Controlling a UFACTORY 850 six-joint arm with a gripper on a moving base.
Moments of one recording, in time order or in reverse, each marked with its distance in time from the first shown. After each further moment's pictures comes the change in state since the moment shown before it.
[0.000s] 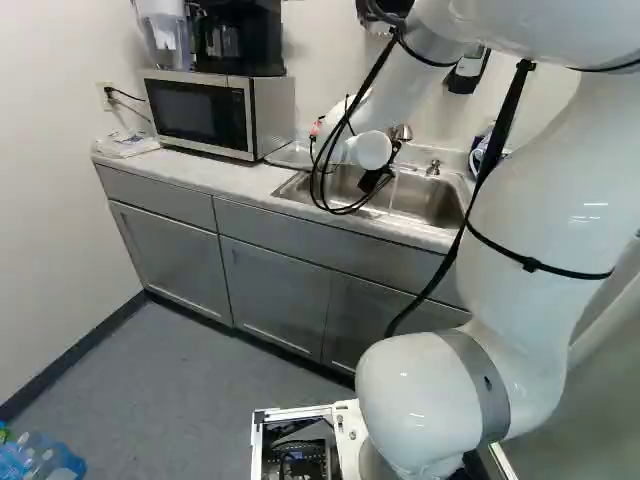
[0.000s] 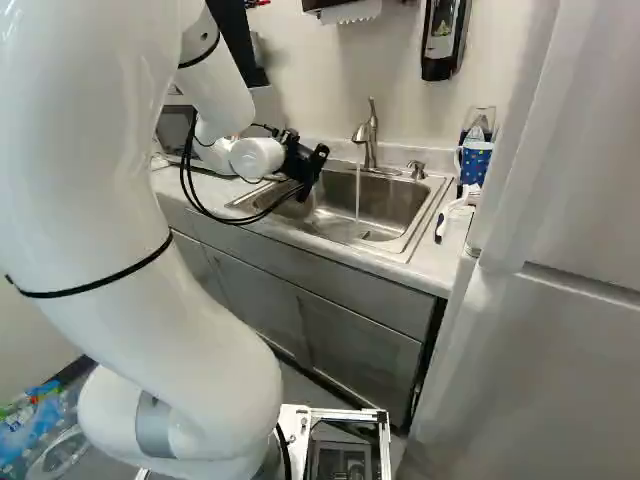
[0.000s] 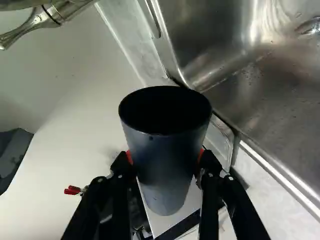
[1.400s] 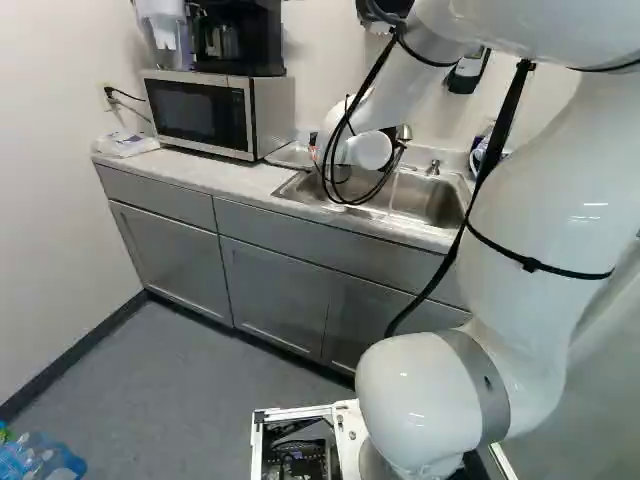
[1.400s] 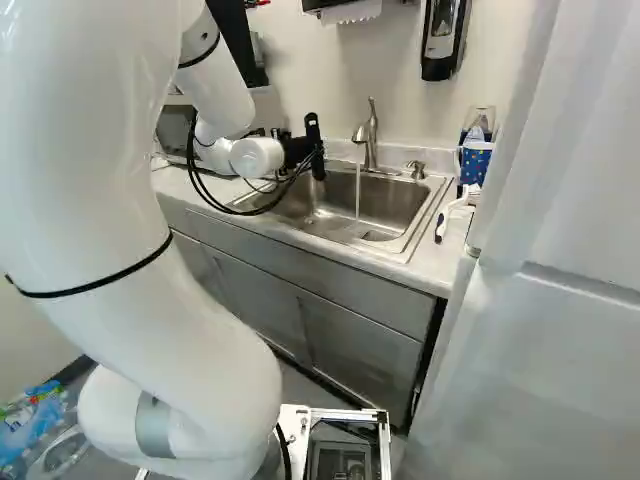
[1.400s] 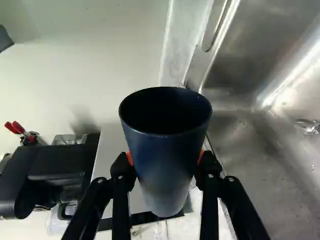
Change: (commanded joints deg) arm 0.0 0.0 0.0 0.0 0.0 -38.5
